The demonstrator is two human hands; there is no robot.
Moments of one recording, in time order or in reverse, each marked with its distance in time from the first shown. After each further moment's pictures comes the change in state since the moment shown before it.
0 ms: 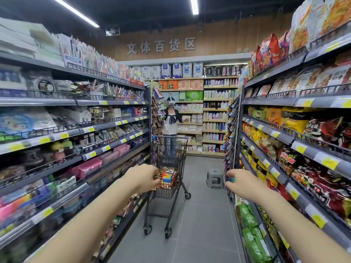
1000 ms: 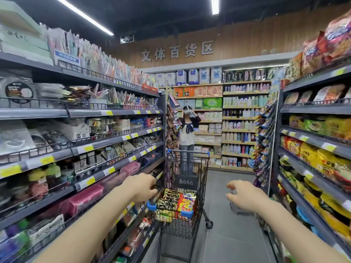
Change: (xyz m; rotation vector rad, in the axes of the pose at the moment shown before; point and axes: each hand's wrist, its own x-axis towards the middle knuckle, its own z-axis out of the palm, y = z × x) left_hand 0.276 -0.182 0.064 0.035 -0.090 -0.068; right_hand 0.333 -0.085 0.079 -0.001 -0.065 -0.096
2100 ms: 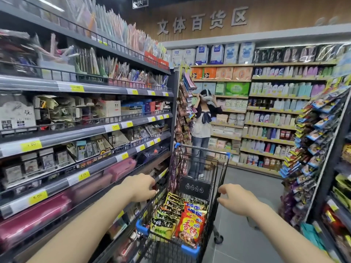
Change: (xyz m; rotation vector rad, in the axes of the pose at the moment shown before) left_hand 0.359 -0.085 0.114 -0.048 -0.120 -0.096; right_hand 0.386 0.013 0.086 -0.010 -0.185 -0.126
